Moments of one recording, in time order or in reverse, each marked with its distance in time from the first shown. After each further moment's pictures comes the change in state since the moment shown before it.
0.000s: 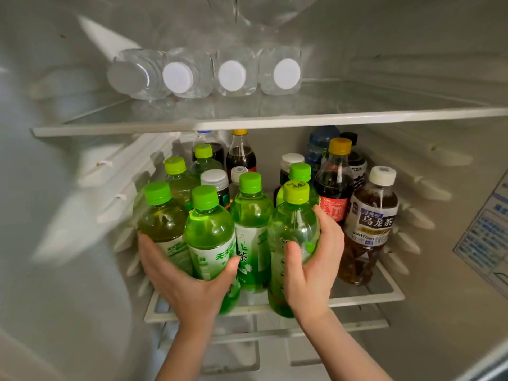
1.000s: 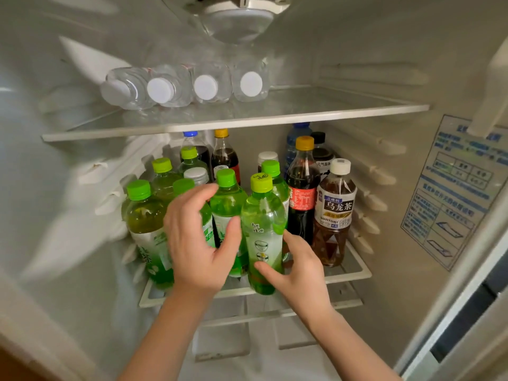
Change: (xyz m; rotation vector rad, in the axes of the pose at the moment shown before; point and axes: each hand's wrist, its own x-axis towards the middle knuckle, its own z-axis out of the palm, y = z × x) left_hand 0.020 0.093 -0.022 -0.155 -0.225 0.532; right_hand -0.013 0.001 -0.056 -0.100 -0.541 0.187
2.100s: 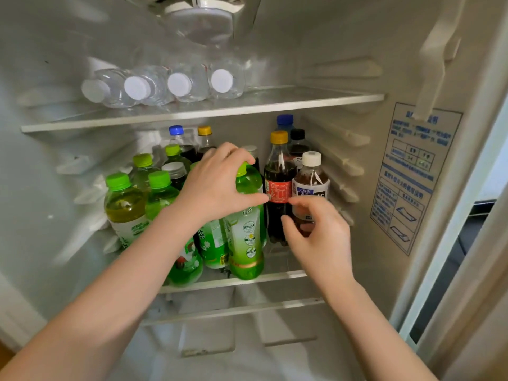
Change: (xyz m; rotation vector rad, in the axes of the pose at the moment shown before) left_hand 0.070 0.025 0.046 0.409 -0.748 0.032; right_hand 0.017 0.001 -0.073 -0.017 0.310 -0.155
